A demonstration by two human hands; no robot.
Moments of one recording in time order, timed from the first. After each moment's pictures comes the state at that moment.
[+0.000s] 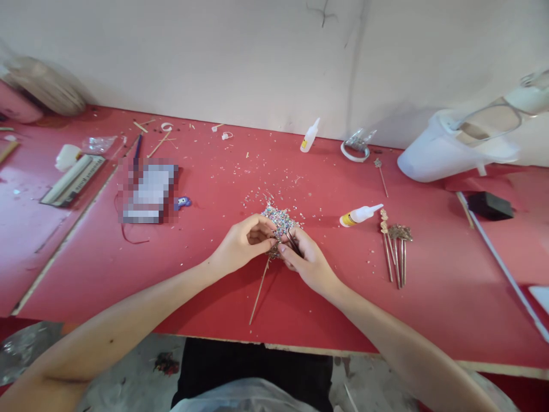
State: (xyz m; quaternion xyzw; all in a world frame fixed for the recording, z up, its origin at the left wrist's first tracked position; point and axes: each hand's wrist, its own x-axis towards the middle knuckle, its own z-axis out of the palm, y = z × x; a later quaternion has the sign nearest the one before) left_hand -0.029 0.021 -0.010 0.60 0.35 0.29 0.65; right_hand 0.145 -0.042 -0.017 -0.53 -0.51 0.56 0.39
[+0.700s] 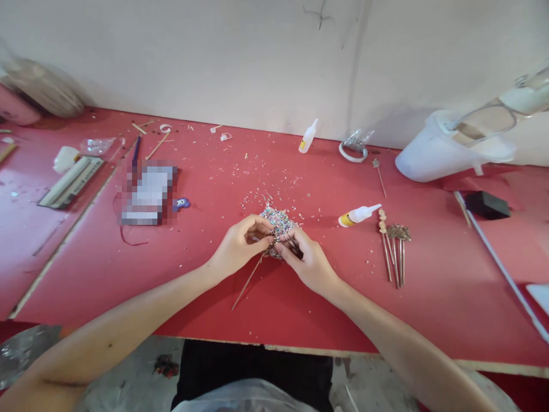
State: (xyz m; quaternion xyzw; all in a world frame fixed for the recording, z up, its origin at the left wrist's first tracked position) left_hand -0.029 0.019 -0.007 0.62 0.38 0.31 0.61; right_hand 0.147 -0.040 -0.008 -0.57 -0.59 0.45 0.35
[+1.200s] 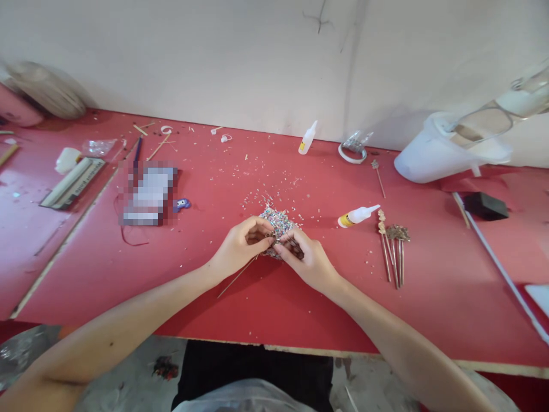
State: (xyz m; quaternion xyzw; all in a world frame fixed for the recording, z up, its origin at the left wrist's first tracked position) left_hand -0.028 0.018 -0.009 0.60 0.37 0.30 0.64; right_hand 0.152 -0.038 -0.006 -0.58 -0.63 0.42 0.32
